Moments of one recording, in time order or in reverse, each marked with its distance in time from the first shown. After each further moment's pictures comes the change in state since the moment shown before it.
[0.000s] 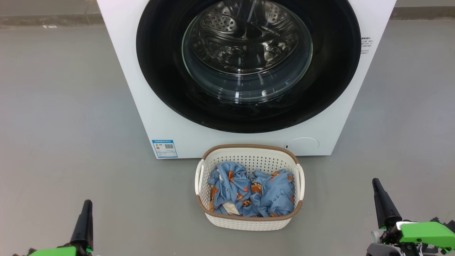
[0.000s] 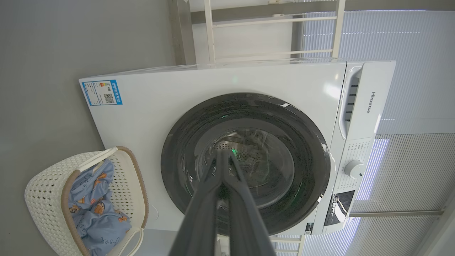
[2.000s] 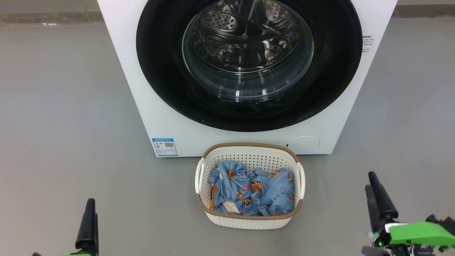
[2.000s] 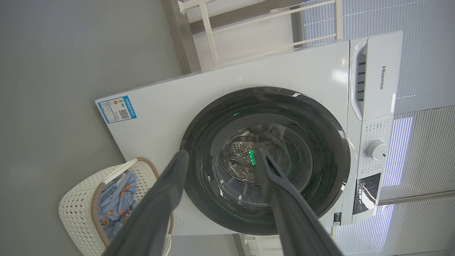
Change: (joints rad) left arm 0.059 -0.007 -0.058 -0.063 0.128 0.000 -0.106; right arm 0.035 -0.027 0.100 -0.046 -0.077 0.000 -0.099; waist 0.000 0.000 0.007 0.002
